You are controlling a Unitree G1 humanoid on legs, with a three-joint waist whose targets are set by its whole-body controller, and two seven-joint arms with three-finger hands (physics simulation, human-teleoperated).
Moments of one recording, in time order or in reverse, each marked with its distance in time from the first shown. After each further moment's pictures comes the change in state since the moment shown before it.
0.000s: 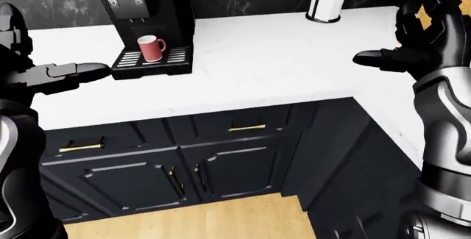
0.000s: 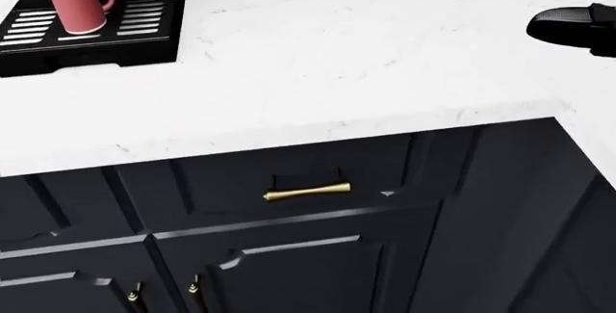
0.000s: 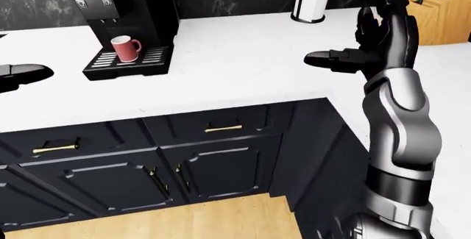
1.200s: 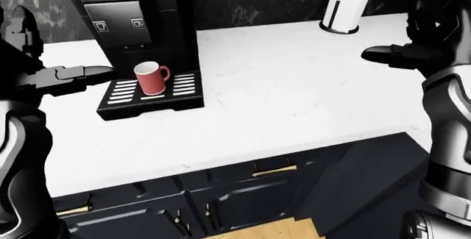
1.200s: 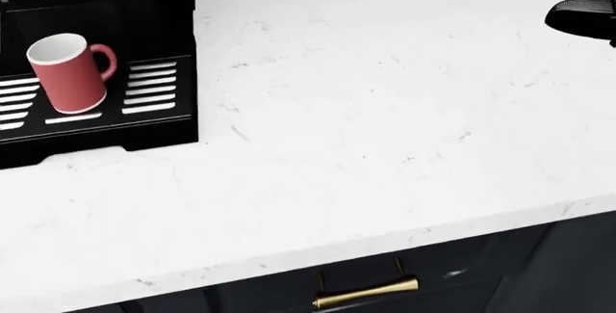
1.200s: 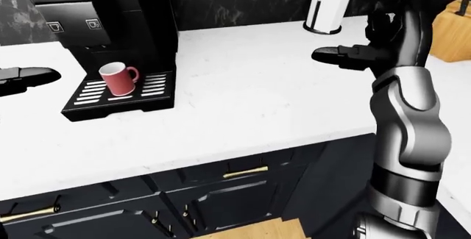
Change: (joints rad) left arm 0.007 -0.011 -0.018 -0.010 -0.012 0.003 -0.006; right arm -0.003 -0.015 -0.026 0.000 0.001 -0.010 -0.008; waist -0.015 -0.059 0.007
